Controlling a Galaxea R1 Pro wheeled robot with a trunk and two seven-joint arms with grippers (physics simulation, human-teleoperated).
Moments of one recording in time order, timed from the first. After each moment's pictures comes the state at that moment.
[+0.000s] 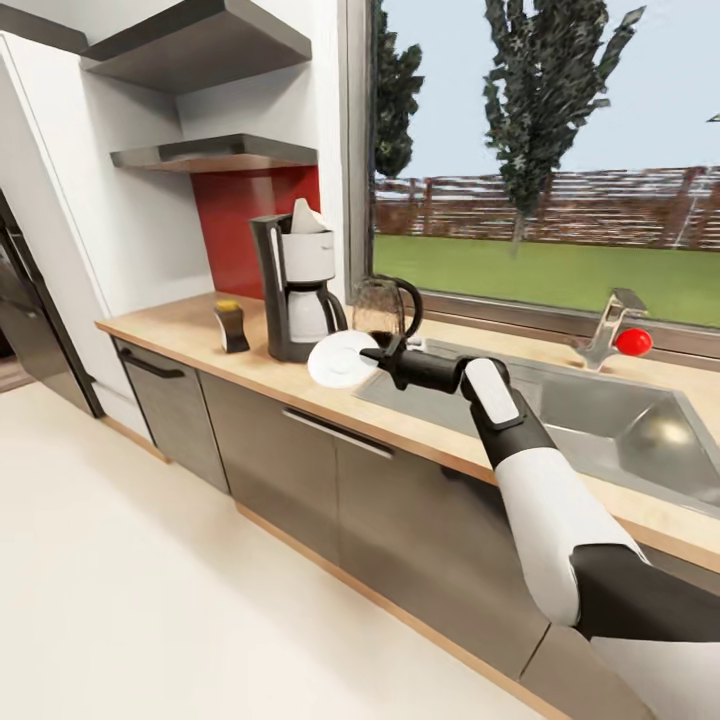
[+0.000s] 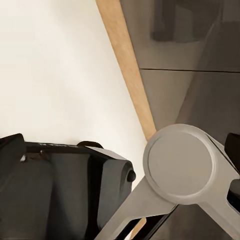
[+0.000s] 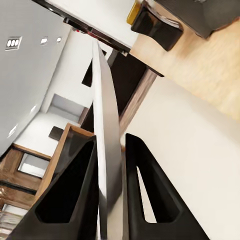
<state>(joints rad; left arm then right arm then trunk) -0.12 0.43 -0.12 -0.02 0.65 0.18 -1.37 -1.15 0.12 -0.03 -0.78 -0.98 0.94 0.21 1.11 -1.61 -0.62</state>
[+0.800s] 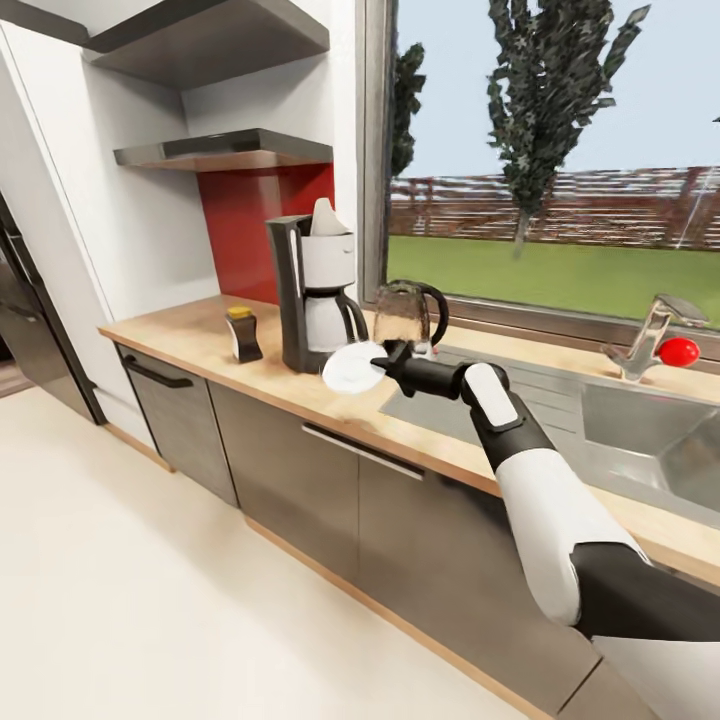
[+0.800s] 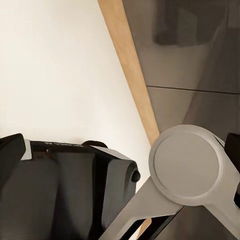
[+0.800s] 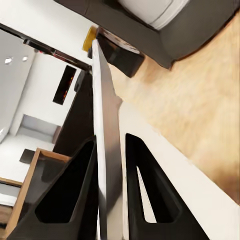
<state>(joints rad) -0.12 0.43 -0.12 -0.02 0.65 0.18 -1.35 -1.15 0.11 -0.04 -0.73 -0.98 0.86 0.08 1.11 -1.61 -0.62</state>
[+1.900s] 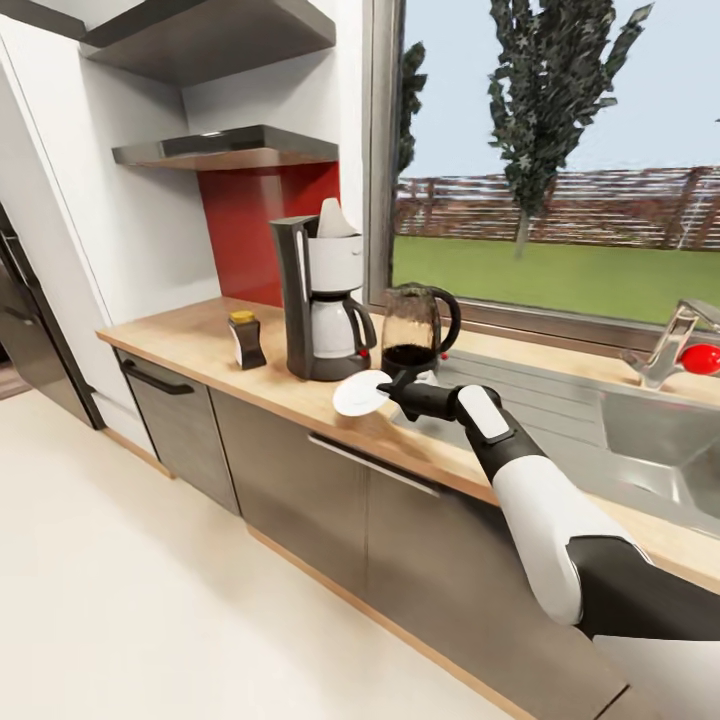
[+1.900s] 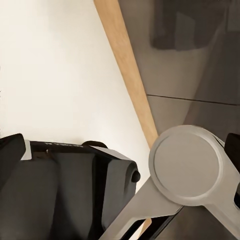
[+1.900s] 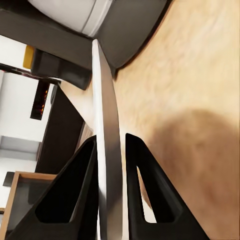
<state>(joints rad) -0.12 0.43 -0.12 -0.02 0.65 0.17 -1.35 -1.15 0.11 -0.04 -0.56 -0.98 0.75 0.04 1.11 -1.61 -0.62</state>
